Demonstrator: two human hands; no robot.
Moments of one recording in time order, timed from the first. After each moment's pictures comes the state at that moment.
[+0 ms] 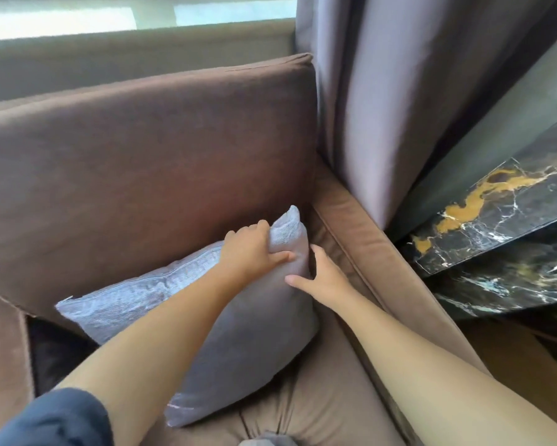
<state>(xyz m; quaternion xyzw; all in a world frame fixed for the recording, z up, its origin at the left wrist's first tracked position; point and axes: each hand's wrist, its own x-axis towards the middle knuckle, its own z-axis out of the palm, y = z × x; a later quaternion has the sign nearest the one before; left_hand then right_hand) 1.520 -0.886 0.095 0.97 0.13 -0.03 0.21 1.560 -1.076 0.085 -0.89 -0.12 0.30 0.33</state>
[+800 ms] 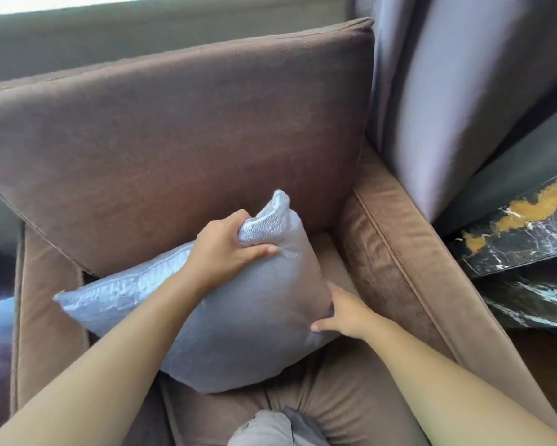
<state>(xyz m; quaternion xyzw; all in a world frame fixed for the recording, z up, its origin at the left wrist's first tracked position) 1.424 -0.832 0.138 0.89 0.22 0.04 0.41 1.520 -1.094 0.033 -0.85 -0.22 0.44 0.20</state>
